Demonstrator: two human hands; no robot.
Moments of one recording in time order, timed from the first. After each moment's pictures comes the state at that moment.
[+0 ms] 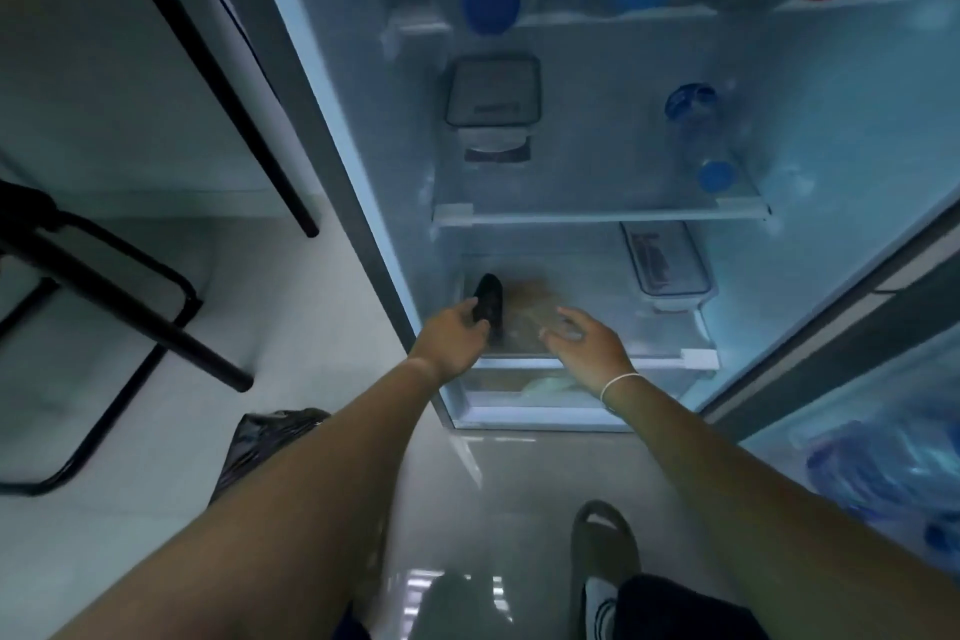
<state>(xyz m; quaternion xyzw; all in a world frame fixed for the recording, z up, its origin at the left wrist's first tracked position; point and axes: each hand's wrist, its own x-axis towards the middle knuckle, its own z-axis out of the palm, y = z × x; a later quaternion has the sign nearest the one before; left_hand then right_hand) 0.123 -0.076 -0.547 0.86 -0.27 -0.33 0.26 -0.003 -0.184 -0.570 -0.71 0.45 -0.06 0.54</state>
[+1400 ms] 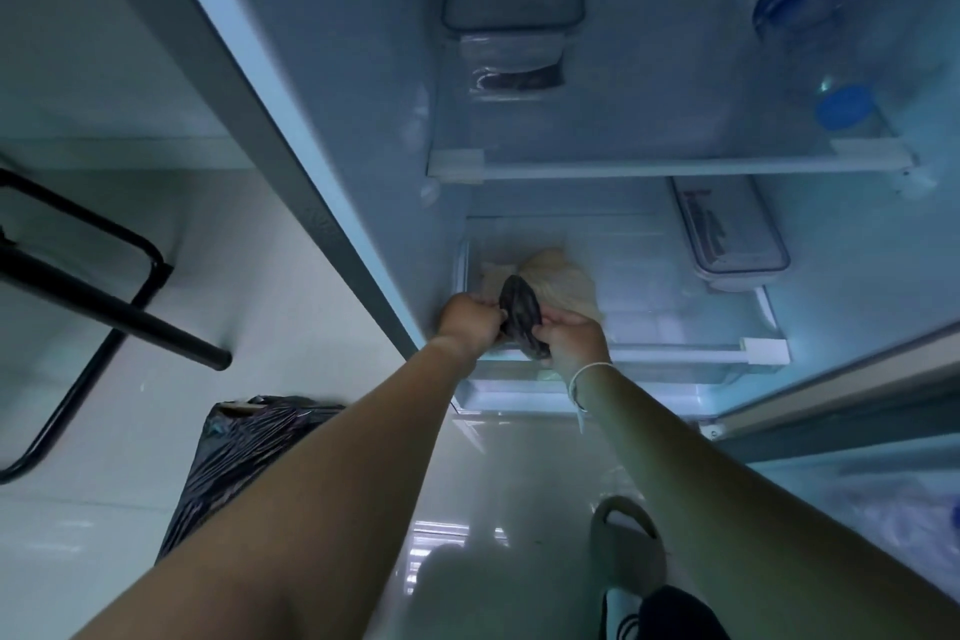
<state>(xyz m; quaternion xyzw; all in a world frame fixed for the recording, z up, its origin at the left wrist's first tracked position) 0.175 -0.136 -0.678 0.77 -0.04 -0.44 0.47 0.083 -0.201 -0.691 -0.46 0.54 -0.11 0.70</state>
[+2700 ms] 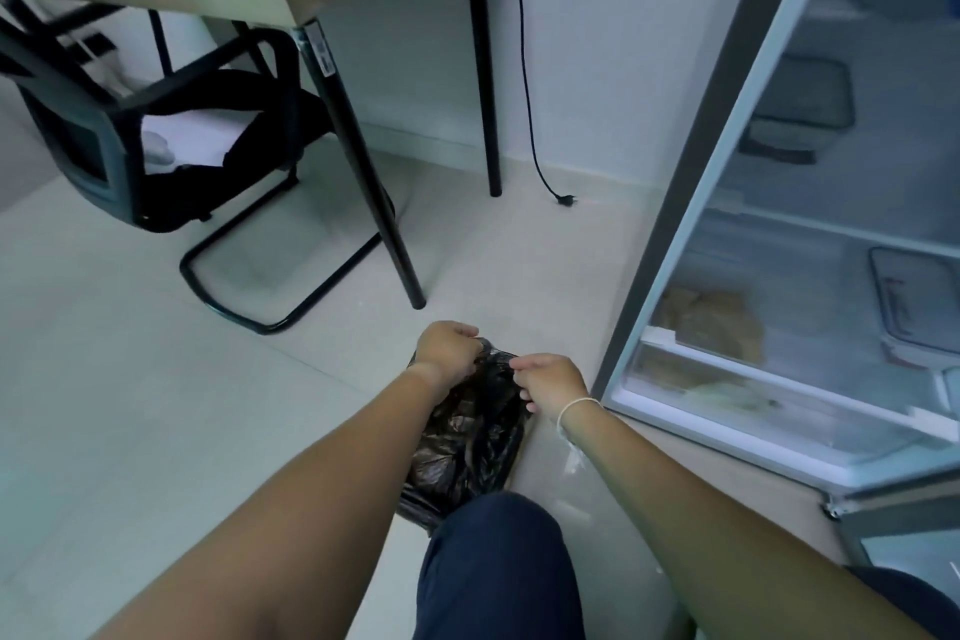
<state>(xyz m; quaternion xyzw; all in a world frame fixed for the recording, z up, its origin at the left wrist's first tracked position) 0.190 0.174 -0.567 0.83 0.08 -0.27 0.49 0.115 0.068 -0.600 -0.66 0.38 0.09 0.65</state>
